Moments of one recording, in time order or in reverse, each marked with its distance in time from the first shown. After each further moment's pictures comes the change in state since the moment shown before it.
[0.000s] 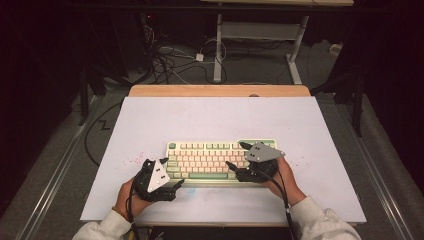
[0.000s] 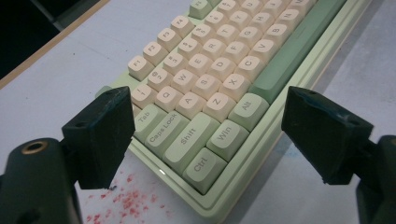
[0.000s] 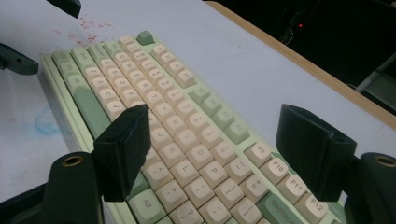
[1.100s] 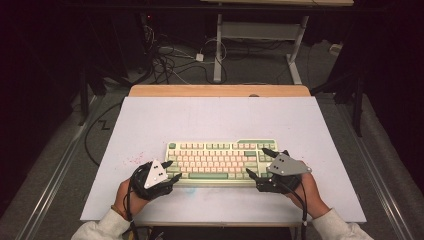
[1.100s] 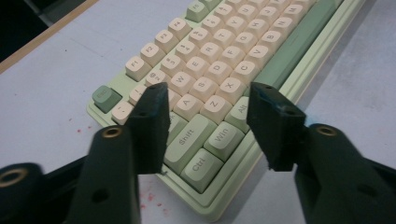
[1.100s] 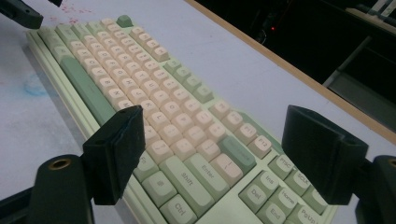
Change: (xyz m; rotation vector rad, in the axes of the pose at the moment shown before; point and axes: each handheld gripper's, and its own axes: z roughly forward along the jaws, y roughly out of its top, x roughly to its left) left arm 0.006 0.004 -0.005 0.009 -0.050 -0.033; right arm -0.006 -0.029 -0.049 -0.015 -0.095 -0.018
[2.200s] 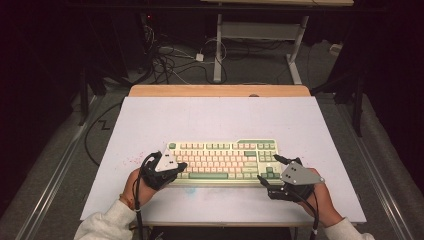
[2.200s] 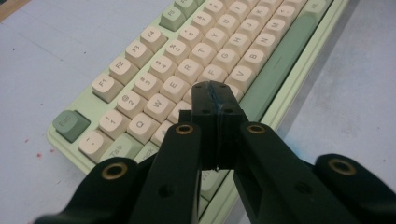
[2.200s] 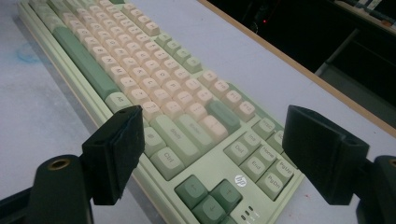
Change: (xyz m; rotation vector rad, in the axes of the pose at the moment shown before) left arm 0.010 0.032 0.020 0.080 -0.141 -0.022; right arm -0.003 -0.023 -0.023 0.024 -0.034 -0.017
